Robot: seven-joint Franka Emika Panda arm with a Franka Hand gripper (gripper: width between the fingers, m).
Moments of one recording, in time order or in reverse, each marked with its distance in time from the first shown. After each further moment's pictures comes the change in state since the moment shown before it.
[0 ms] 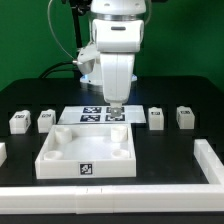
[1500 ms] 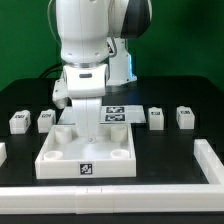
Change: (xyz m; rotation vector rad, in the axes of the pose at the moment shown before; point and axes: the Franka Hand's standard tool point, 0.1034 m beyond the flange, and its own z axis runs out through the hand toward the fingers) arm -0.041 -0.046 0.076 0.084 0.038 -0.017
